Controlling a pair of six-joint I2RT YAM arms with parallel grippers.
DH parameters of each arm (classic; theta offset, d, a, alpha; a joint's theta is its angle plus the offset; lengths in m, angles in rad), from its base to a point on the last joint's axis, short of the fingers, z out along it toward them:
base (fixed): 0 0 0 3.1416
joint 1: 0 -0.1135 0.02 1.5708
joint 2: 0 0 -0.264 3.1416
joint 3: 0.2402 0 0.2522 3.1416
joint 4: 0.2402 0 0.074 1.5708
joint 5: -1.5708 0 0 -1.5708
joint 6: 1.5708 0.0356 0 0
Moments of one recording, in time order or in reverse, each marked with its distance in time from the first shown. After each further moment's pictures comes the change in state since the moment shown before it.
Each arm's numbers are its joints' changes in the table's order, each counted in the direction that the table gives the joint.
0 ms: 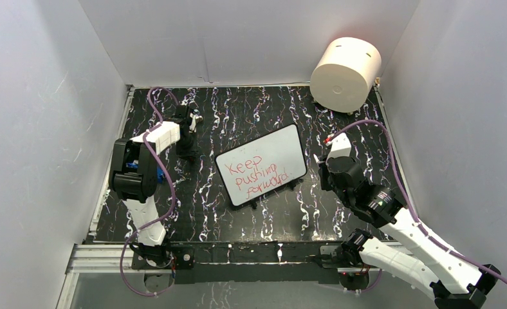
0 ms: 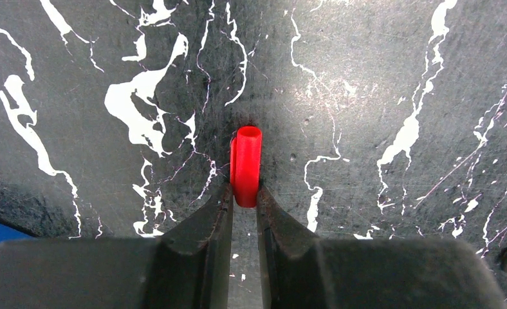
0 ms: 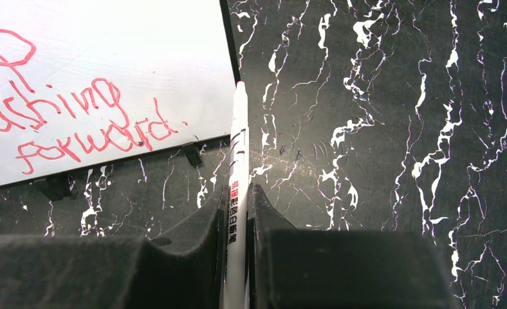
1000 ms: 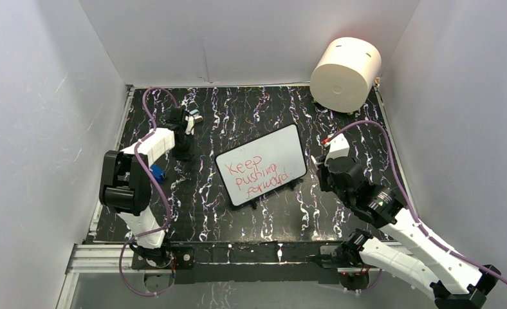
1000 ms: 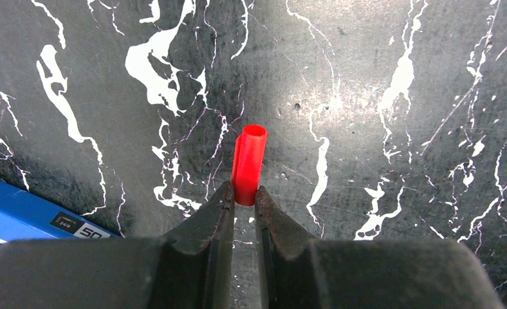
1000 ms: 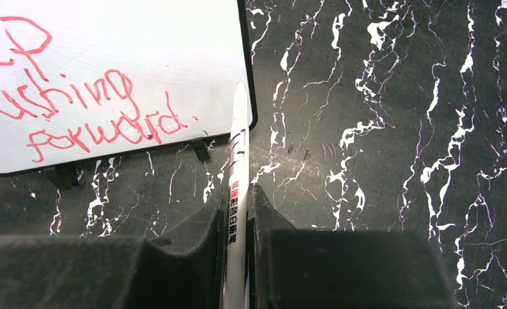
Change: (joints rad) left arm 0.001 -0.149 -0.116 -0.036 -0.006 0.091; right arm 0.000 -0.004 -0.001 -0.001 0.038 -0.016
